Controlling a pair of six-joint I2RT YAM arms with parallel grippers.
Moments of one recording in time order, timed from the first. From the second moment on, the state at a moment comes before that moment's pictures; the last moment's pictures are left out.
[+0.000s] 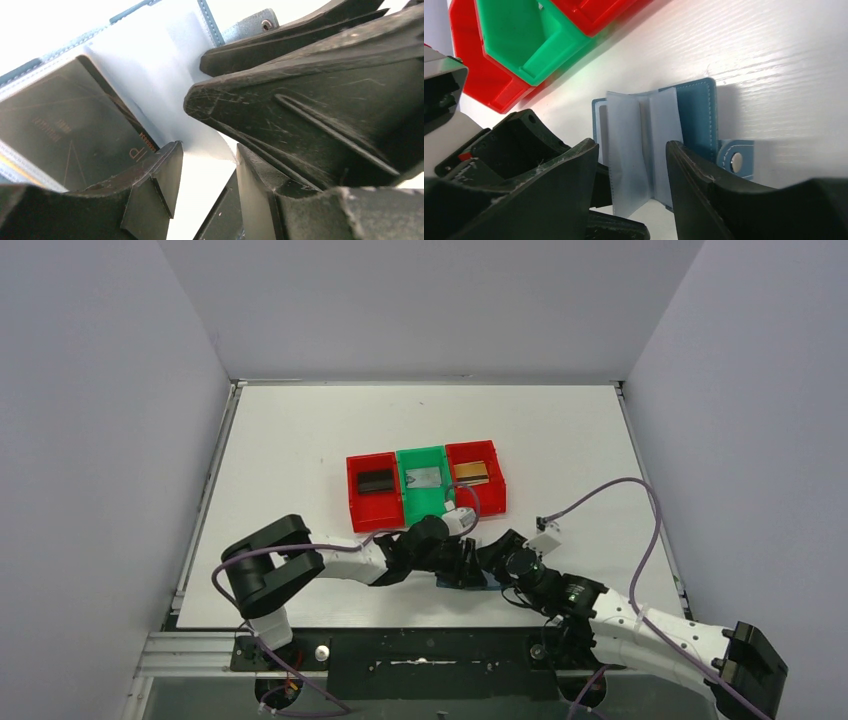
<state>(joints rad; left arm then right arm) -1.08 1.73 0.75 0.42 0.27 -0.83 0.96 0.74 0.23 -0.16 0.47 1.22</state>
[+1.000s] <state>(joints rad) -1.12 1.92 0.95 0.37 0.28 -0.73 0.96 0.67 0.34 -0.55 0.64 1.25</state>
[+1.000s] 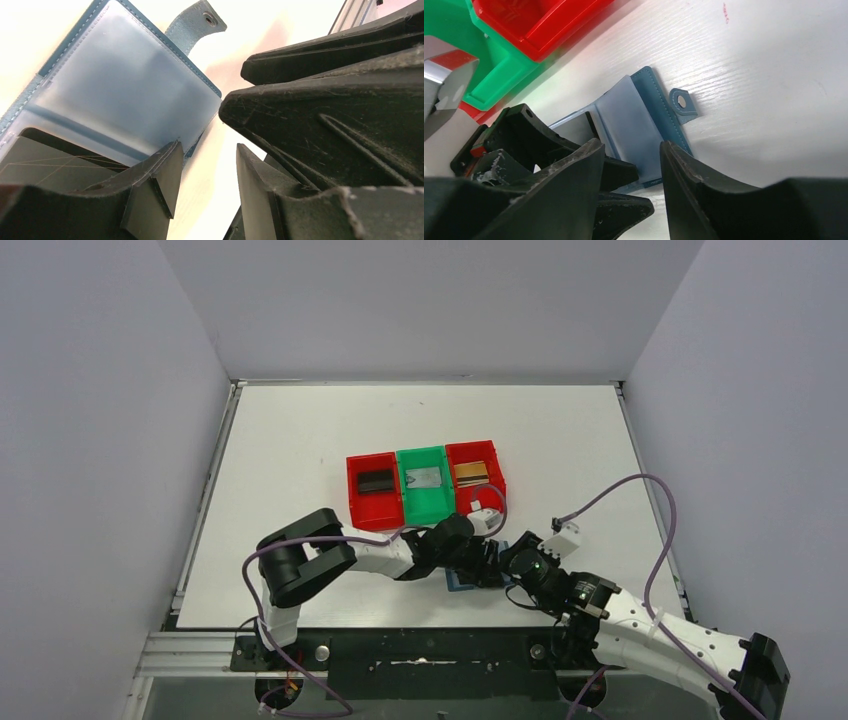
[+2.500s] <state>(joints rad) -1.07 1.65 0.77 0.36 0.04 -0.75 0.77 0.75 0.36 -0.42 0.36 0.99</state>
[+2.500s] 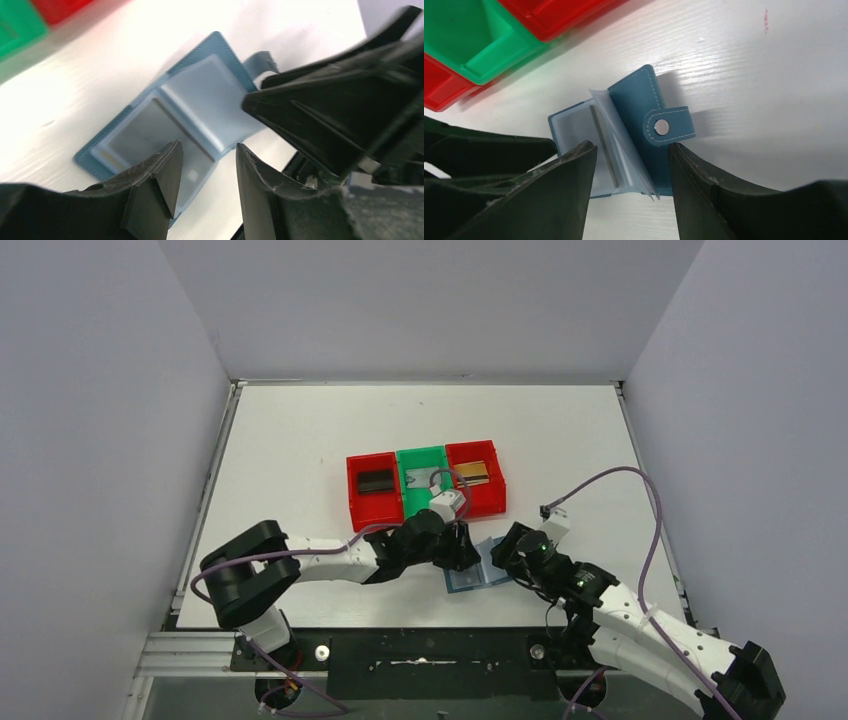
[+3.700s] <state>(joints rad) -0.98 0.92 0.46 -0.10 -0.25 -0.87 0.94 1.25 0.46 -0.02 0.07 0.84</state>
